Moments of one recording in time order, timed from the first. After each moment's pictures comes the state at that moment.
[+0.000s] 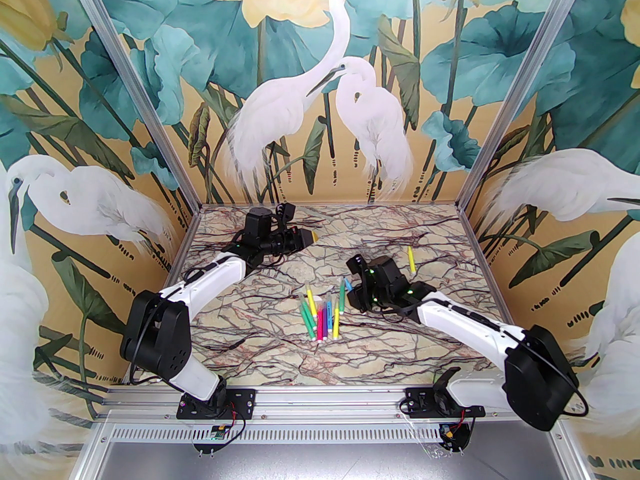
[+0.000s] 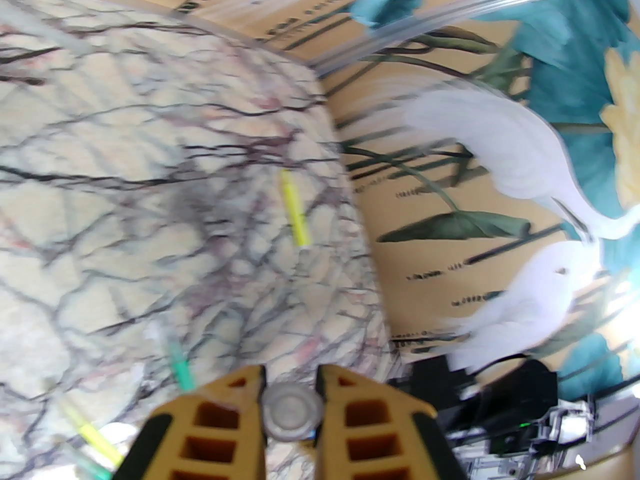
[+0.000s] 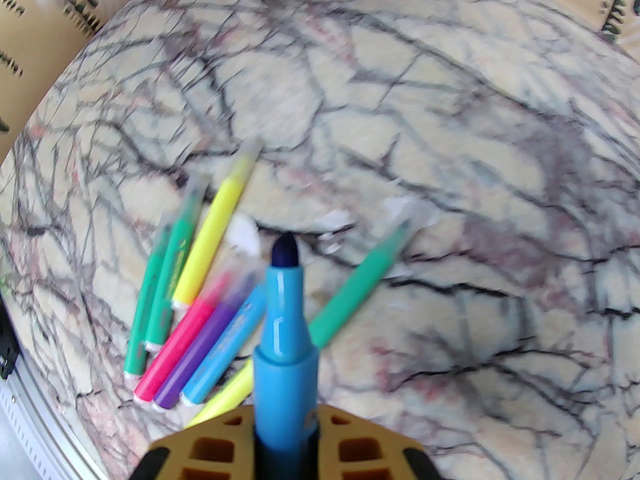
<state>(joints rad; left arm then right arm) -0.35 1.60 1.20 -0.17 0.56 -0.65 0.58 1.31 0.79 -0.32 -0.19 0.15</state>
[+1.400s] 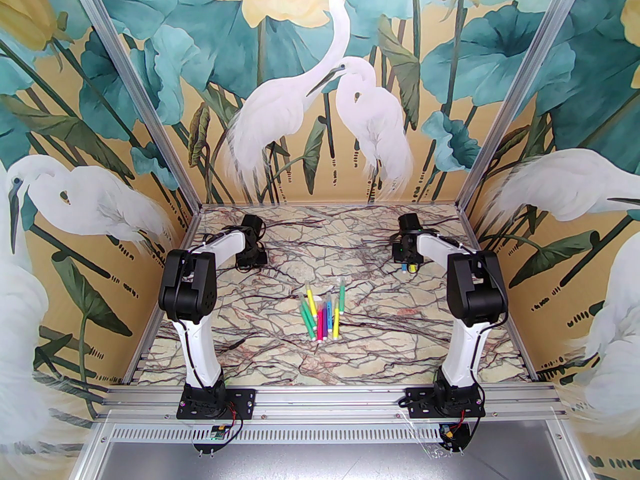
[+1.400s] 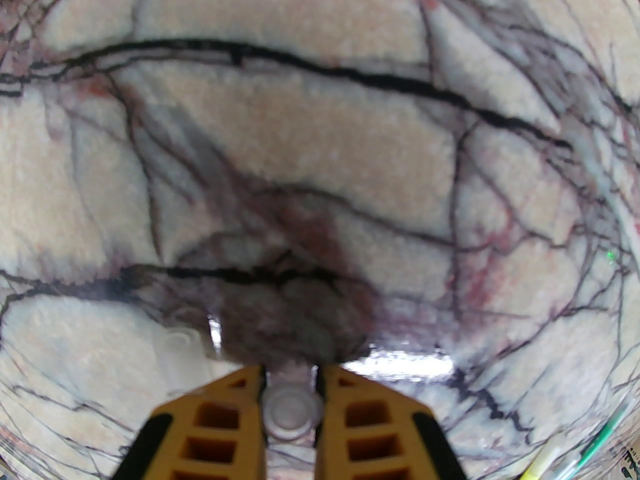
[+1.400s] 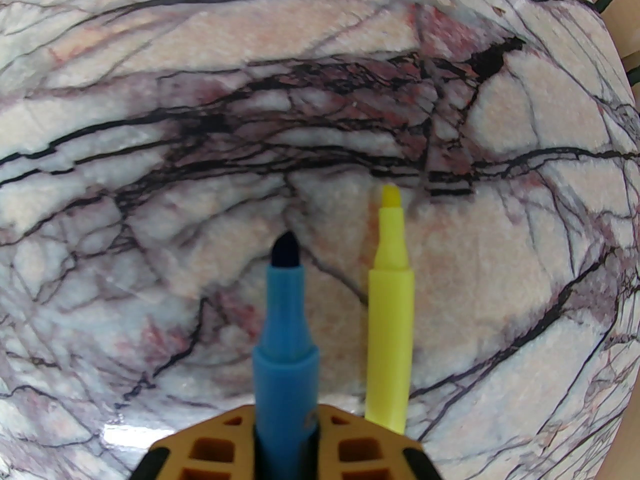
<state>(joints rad) -0.13 2.05 1.46 -0.77 -0.10 -0.32 0.11 2.00 1.37 -0.56 0.11 0.18</state>
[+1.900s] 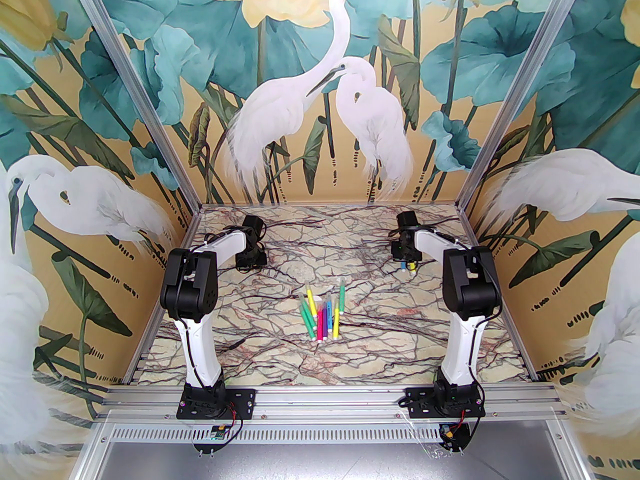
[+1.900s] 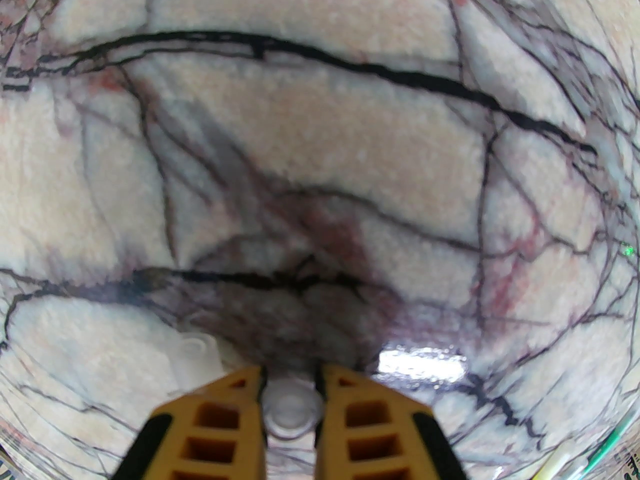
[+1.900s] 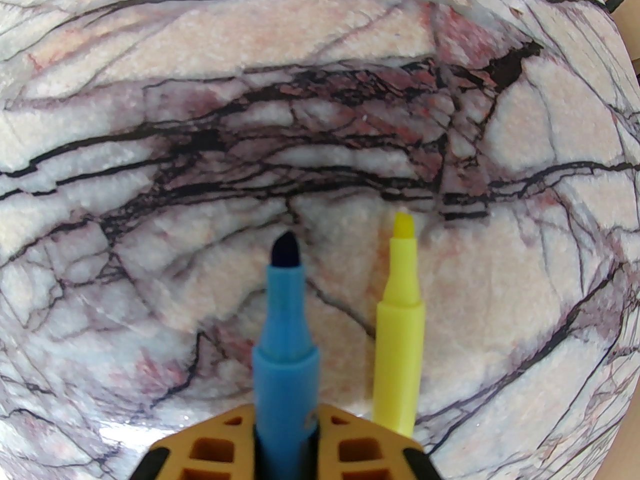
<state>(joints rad) -0.13 2.06 1.48 -0.78 -0.13 -0.32 0.11 2.06 1.44 -0.61 0.11 0.18</state>
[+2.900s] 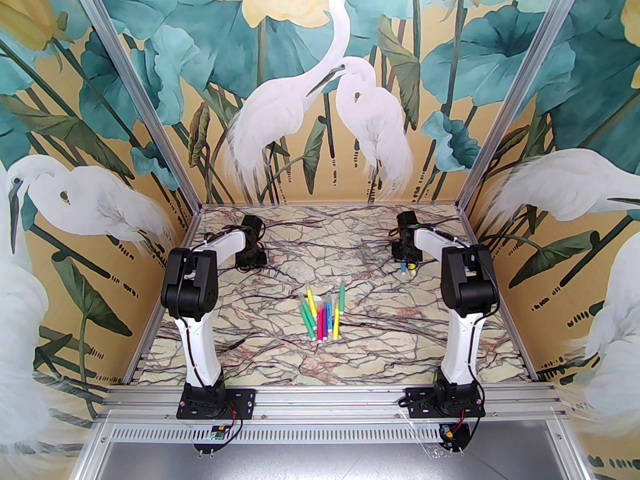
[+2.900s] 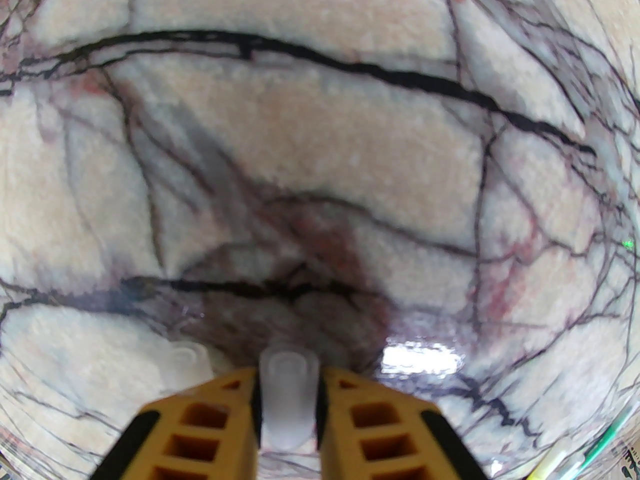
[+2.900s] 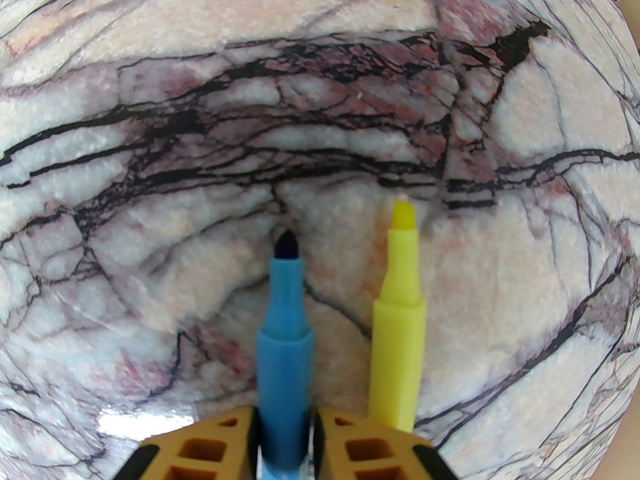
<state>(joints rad) -0.12 2.07 1.48 -0.78 -0.09 -0.31 0.10 2.09 1.48 -0.66 0.11 0.18</state>
